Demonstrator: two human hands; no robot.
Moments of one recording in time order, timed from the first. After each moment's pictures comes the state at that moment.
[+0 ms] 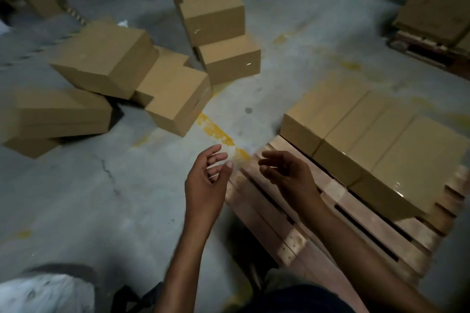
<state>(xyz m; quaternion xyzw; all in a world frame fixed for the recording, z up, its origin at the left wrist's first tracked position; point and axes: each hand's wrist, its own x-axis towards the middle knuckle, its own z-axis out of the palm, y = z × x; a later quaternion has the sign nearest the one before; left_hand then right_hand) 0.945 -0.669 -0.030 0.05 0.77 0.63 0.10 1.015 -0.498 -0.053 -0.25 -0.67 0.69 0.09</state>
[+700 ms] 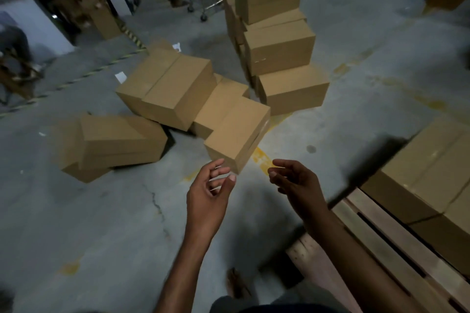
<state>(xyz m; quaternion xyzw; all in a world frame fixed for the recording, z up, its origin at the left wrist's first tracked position) 0.587 -0.856 -0.034 0.01 0.79 0.61 0.06 0.635 -0.662 -0.063 -0.24 -0.65 0.71 0.08</state>
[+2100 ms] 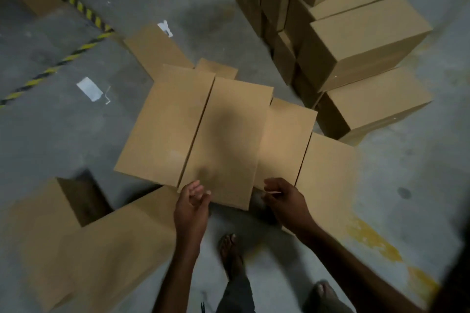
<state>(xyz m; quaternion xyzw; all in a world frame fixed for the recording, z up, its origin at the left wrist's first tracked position) -0.290 -1.068 -0.255 -0.13 0.79 0.56 0.19 -0.197 -0.863 -0.254 -0.37 -0.74 0.56 -0.08</state>
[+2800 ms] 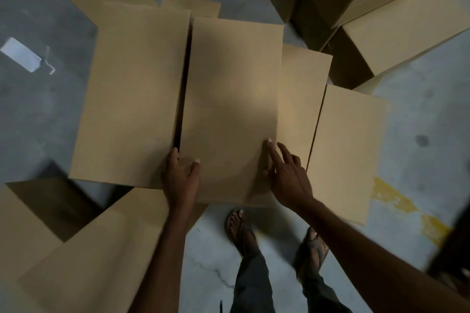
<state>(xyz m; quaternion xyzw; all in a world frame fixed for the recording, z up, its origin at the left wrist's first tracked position) -0.424 -1.078 -0.441 -0.07 0.91 0.33 0.22 -0.277 -0.870 -0.441 -0.32 -0.88 0.29 -0.22</state>
